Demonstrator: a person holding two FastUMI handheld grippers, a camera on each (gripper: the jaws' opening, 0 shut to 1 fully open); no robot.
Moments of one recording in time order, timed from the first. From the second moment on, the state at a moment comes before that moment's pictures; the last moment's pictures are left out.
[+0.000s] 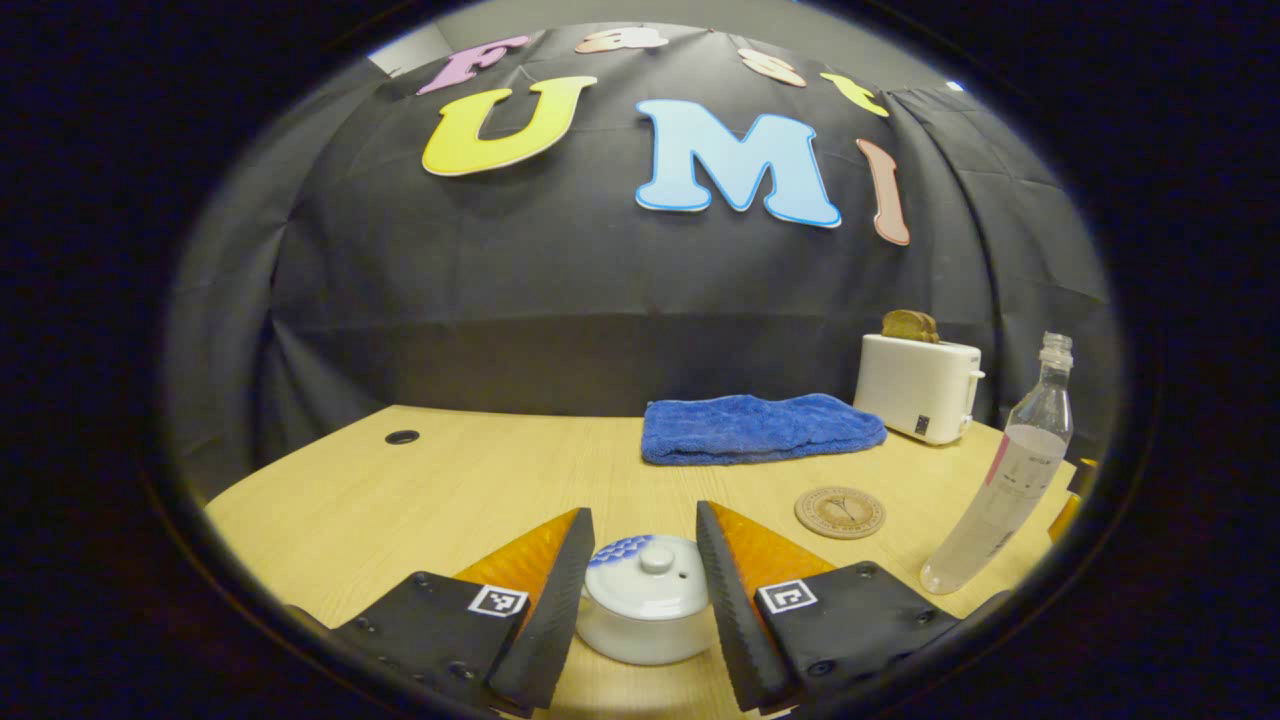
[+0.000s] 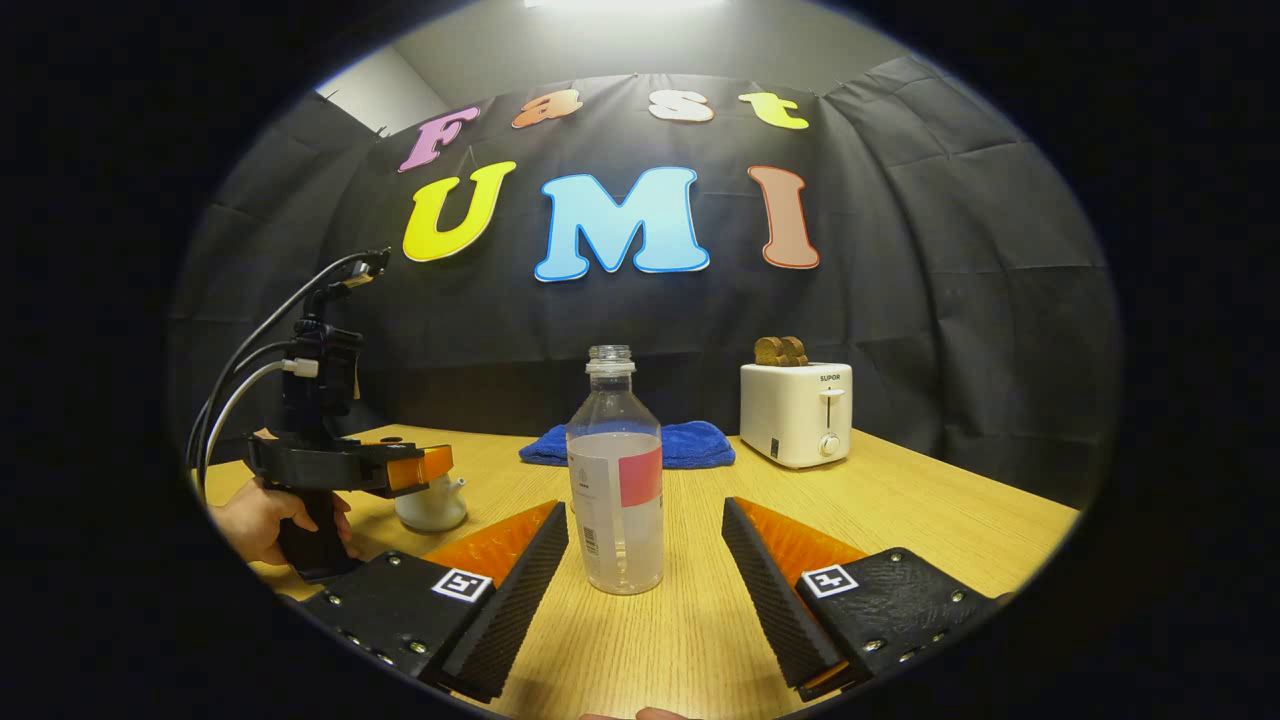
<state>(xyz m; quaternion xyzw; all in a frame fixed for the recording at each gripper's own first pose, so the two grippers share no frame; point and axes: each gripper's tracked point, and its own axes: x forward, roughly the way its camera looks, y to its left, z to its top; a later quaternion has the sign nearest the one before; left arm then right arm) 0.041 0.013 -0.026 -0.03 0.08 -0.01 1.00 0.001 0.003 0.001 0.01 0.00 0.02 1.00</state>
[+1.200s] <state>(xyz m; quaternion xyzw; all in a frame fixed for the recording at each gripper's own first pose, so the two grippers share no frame) 0.043 0.011 -0.022 -0.01 0.07 0.00 1.00 0.003 0.002 0.000 0.01 0.00 0.02 1.00</state>
